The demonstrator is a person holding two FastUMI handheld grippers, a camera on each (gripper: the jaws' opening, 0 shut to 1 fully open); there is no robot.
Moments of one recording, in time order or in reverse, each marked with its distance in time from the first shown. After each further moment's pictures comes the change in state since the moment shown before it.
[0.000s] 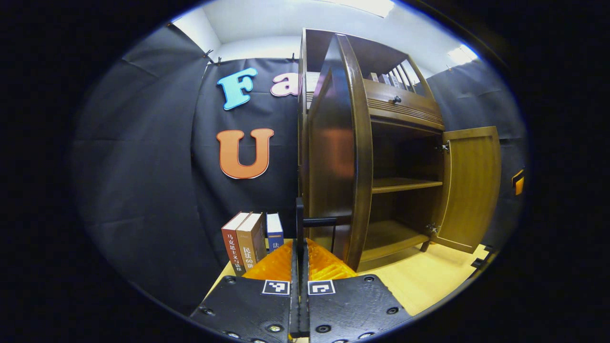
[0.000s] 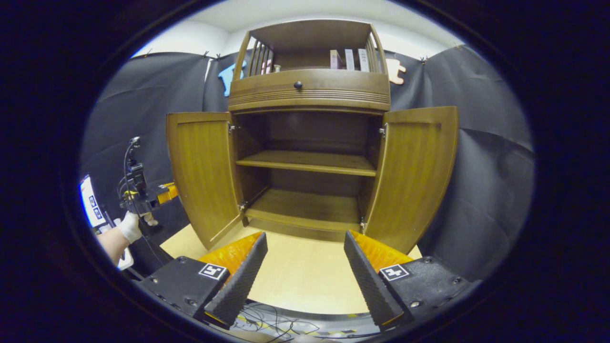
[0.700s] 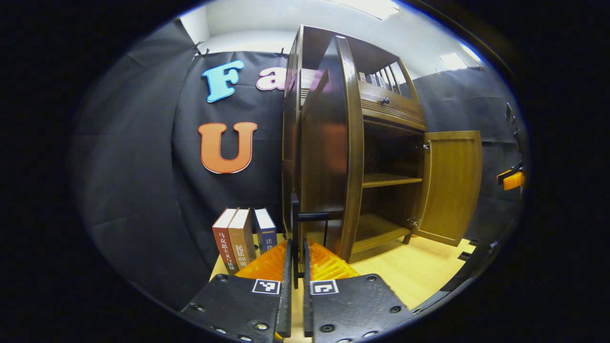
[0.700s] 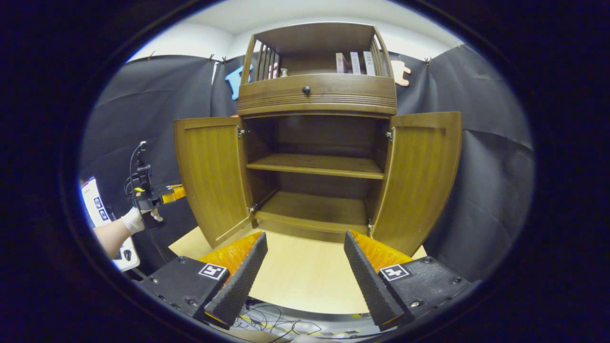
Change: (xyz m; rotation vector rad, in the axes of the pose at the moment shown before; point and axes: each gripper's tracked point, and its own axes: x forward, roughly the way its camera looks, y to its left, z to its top) left arm -0.019 0.015 -0.004 -0.030 0.043 -0.150; right arm -0.012 0.012 0.006 0.005 -0.015 0.046
